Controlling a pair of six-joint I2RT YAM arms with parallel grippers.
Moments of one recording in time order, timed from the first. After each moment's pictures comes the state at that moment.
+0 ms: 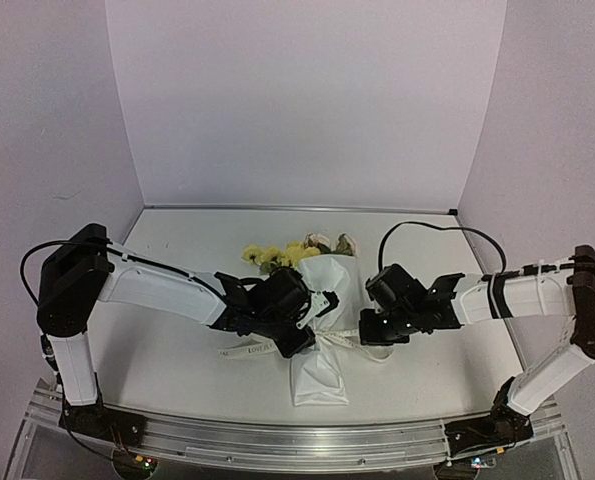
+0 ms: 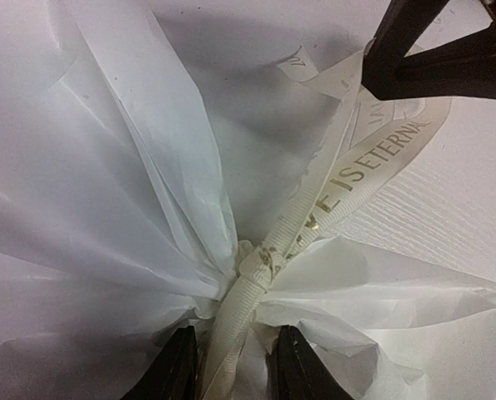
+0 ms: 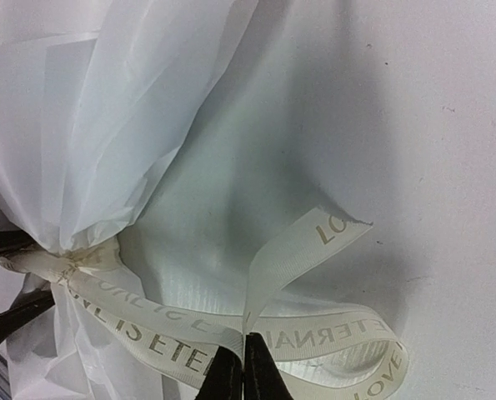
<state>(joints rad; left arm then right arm) -1.13 1.90 1.19 -0.20 -0.06 -0.02 0.88 1.52 0.82 -0.34 0.11 0.77</state>
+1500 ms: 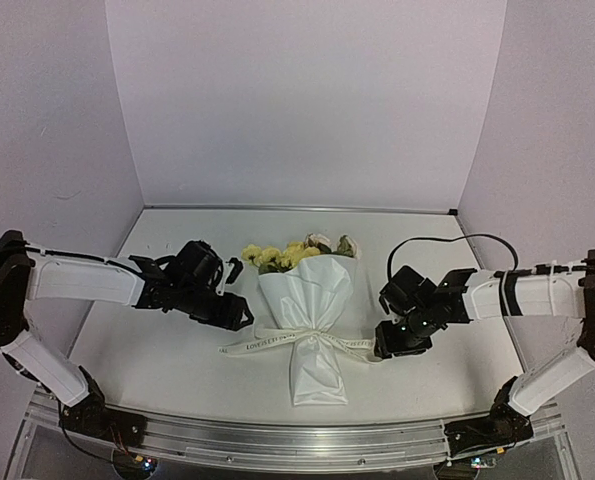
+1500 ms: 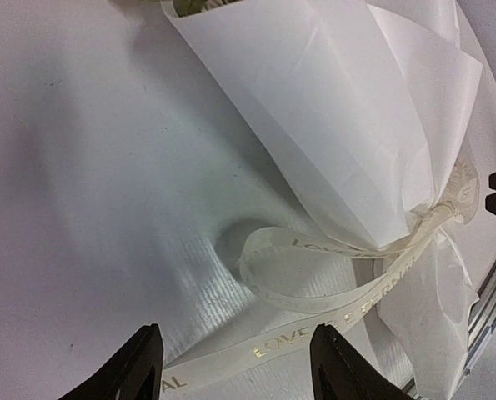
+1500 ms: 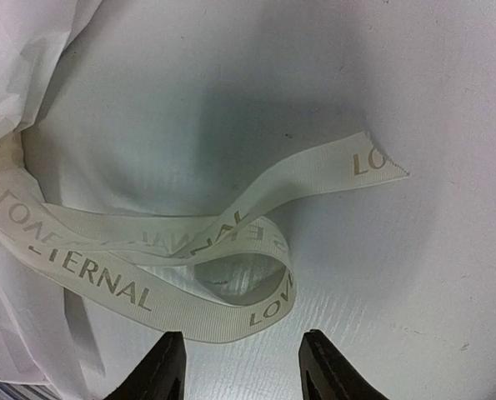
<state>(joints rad) -0.80 1.50 0.83 -0.24 0.12 -0.49 0.83 1.46 0.81 -0.60 0.02 0.65</state>
